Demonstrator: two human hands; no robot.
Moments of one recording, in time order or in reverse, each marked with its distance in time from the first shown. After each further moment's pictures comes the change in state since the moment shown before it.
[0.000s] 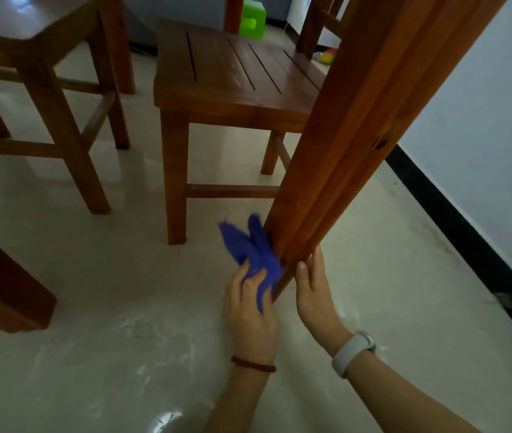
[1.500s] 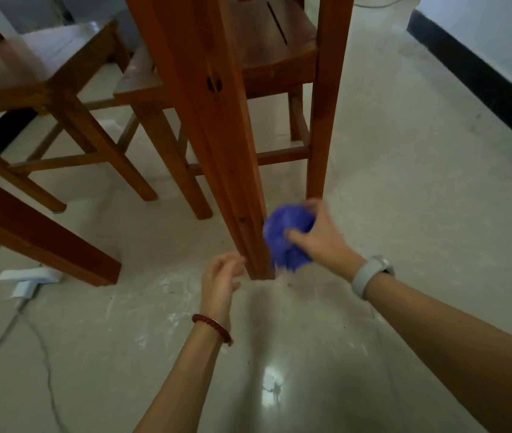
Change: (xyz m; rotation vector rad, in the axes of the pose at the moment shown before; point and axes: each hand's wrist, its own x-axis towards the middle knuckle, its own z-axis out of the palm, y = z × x) left_hand -0.021 0.049 0.013 -0.146 -0.062 -0.764; right_hand 0.033 0.020 -0.100 0.047 -0.361 0.214
